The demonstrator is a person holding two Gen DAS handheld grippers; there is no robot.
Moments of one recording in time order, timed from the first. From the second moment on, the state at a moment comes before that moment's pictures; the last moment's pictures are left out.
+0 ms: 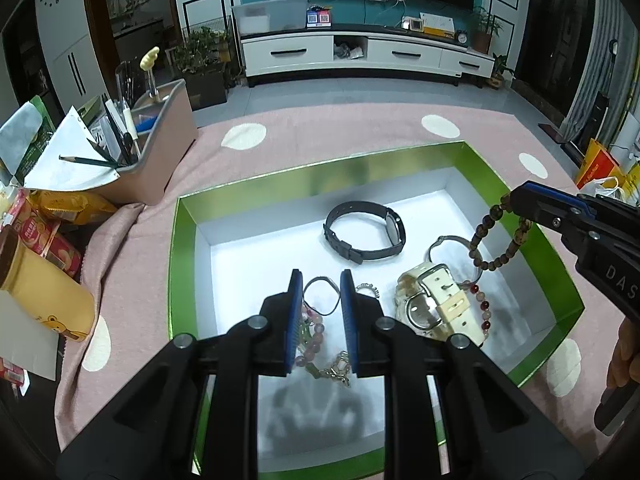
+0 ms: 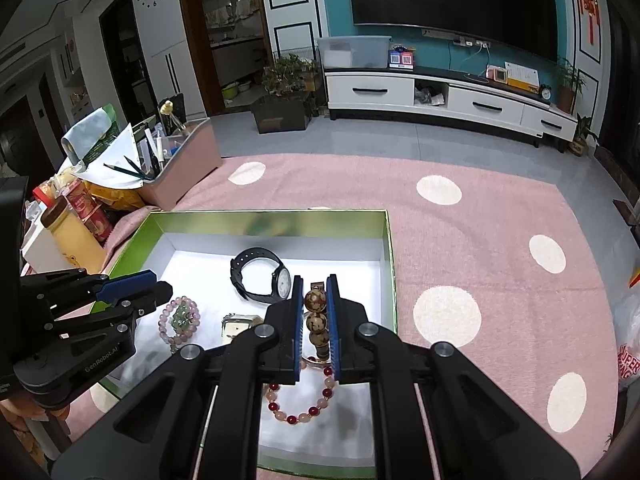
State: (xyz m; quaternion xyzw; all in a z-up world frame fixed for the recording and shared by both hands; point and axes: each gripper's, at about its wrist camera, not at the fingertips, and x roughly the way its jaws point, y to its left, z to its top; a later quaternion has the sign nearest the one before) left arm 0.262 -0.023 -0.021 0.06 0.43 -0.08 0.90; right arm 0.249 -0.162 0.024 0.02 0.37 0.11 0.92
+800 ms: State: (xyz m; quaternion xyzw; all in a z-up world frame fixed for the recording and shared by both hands) left arm 0.233 -0.008 0.038 0.05 0.41 -0.06 0.91; right arm 0.209 -0.159 0.073 -0.02 0.39 0.10 0.92
